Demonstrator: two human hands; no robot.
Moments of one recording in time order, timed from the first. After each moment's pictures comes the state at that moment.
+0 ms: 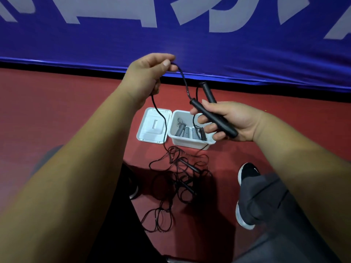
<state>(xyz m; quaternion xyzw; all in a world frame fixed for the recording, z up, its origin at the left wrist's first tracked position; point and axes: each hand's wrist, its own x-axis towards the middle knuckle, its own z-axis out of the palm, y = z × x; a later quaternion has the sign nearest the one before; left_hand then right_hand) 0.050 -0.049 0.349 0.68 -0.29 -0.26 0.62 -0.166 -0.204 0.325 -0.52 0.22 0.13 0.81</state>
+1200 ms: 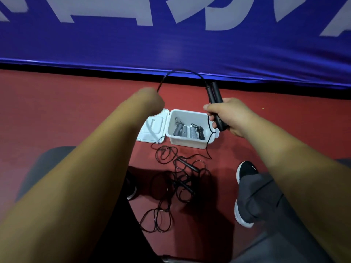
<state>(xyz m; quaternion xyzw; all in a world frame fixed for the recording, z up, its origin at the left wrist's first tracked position) 0.027 -0.060 0.338 0.94 -0.29 -0.20 0.04 -0.148 -0.222 0.286 -0.65 0.40 -0.08 0.64</state>
